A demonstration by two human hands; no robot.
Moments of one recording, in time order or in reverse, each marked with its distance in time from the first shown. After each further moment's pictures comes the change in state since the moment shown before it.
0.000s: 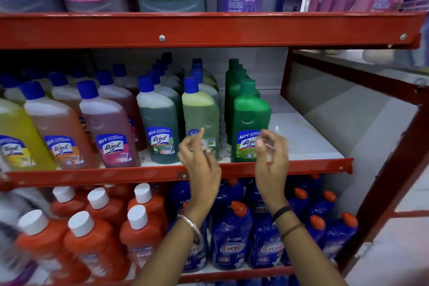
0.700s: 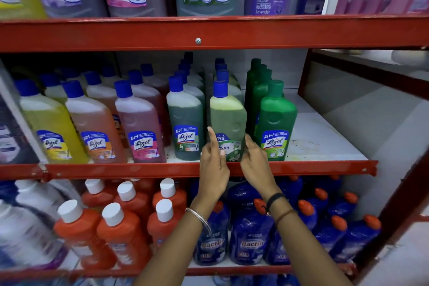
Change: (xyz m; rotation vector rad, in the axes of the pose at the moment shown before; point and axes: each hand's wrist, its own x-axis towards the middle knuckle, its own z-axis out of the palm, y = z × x) left_hand 0.012 -0.038 -0.028 0.035 -0.326 0.007; right_hand -0.010 -0.010 0.066 -0.303 -0.520 0.190
